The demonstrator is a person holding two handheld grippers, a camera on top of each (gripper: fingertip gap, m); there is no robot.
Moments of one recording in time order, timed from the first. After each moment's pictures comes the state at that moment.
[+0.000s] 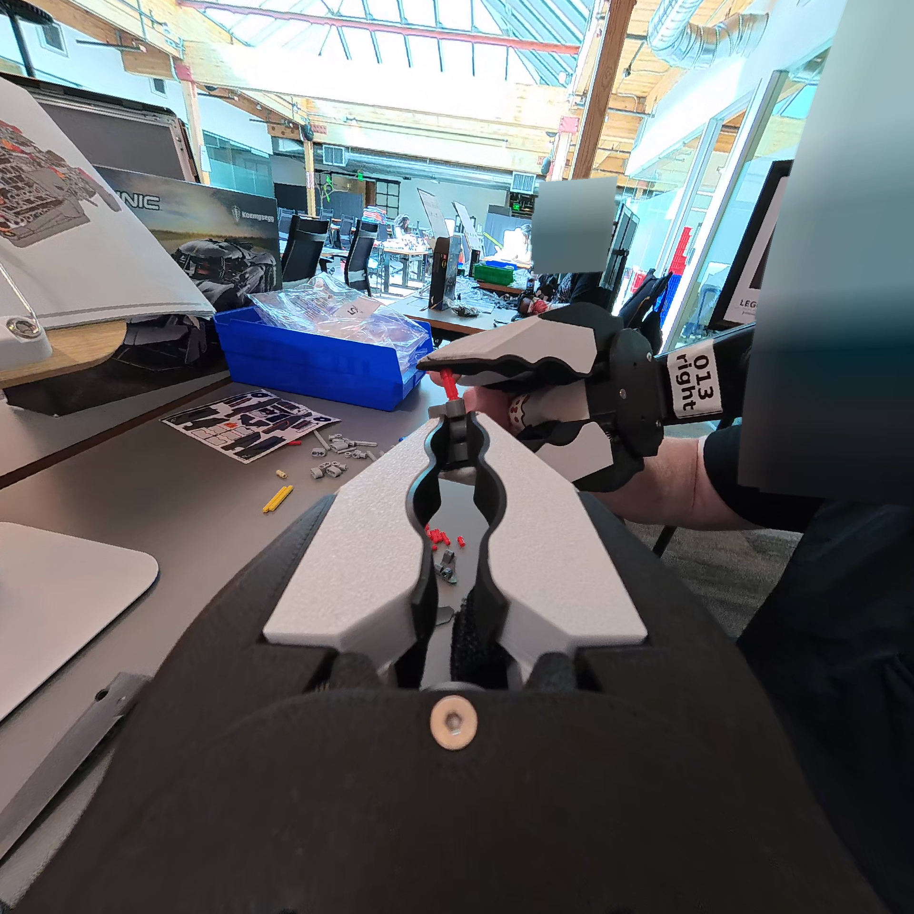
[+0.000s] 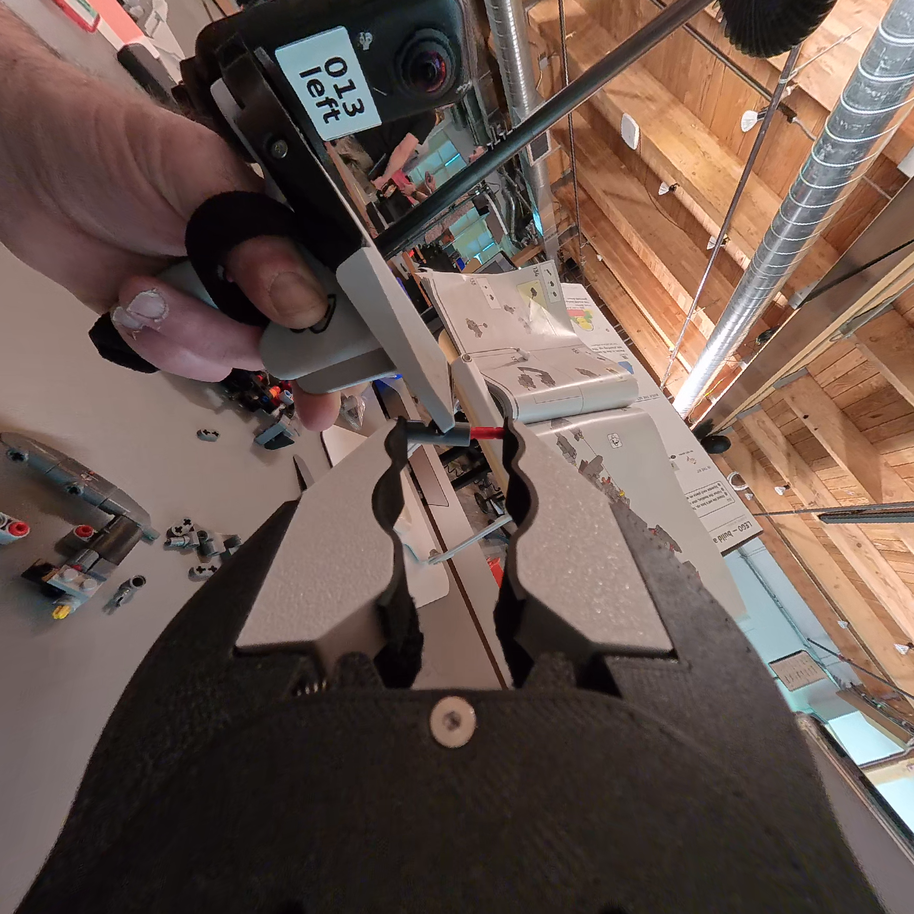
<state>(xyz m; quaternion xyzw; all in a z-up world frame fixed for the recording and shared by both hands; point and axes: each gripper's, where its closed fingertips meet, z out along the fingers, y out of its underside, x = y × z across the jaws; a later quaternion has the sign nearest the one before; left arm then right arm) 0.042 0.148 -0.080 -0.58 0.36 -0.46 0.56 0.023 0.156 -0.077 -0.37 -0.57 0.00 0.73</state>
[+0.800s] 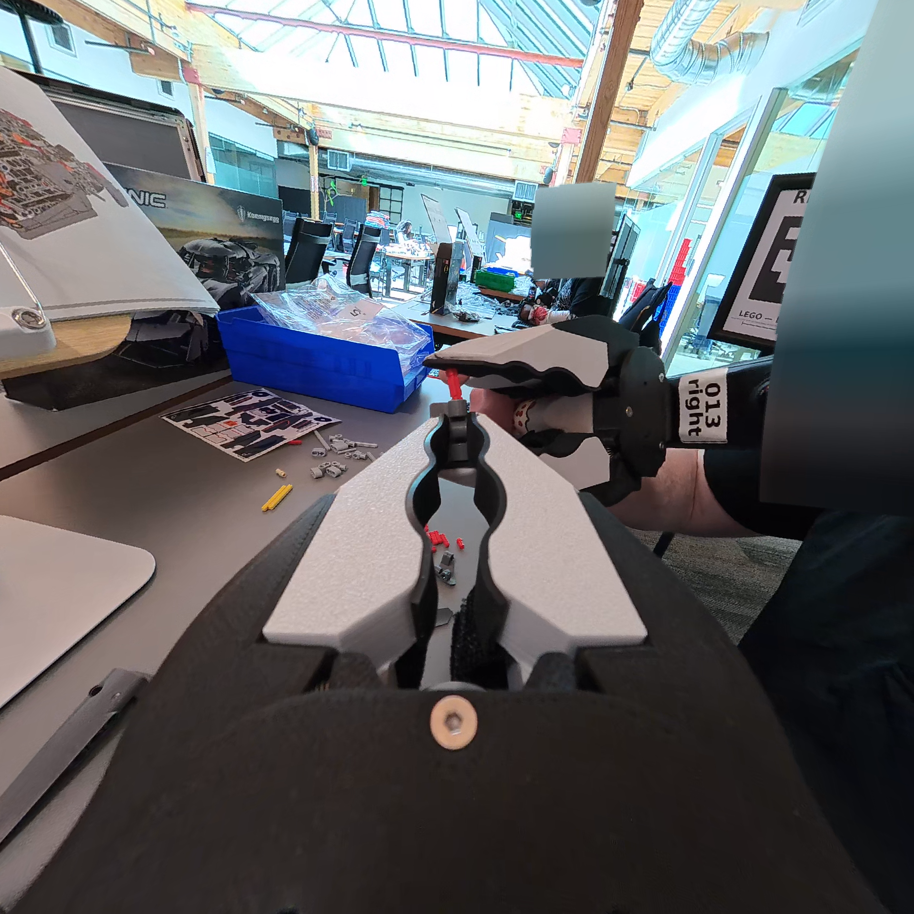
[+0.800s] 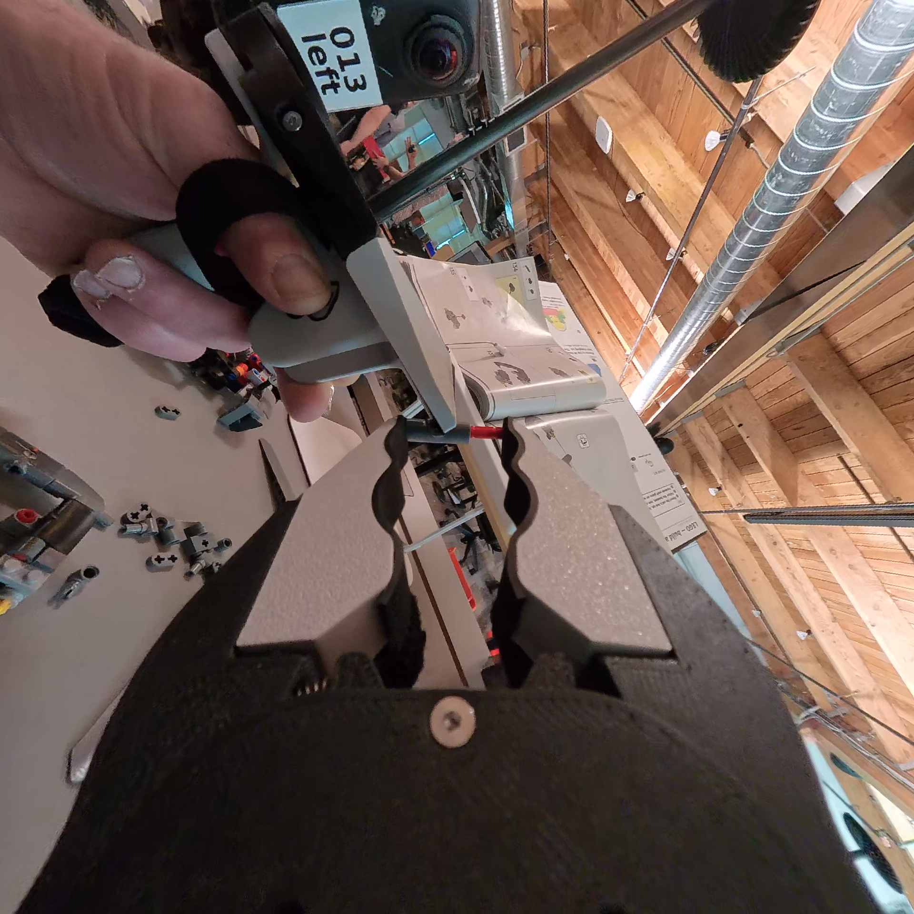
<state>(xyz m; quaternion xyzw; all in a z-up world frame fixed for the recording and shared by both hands) 0.041 0.150 -0.081 -0.59 0.35 -0.47 0.56 0.023 0.158 -0.077 -0.35 -0.57 -0.06 0.74</state>
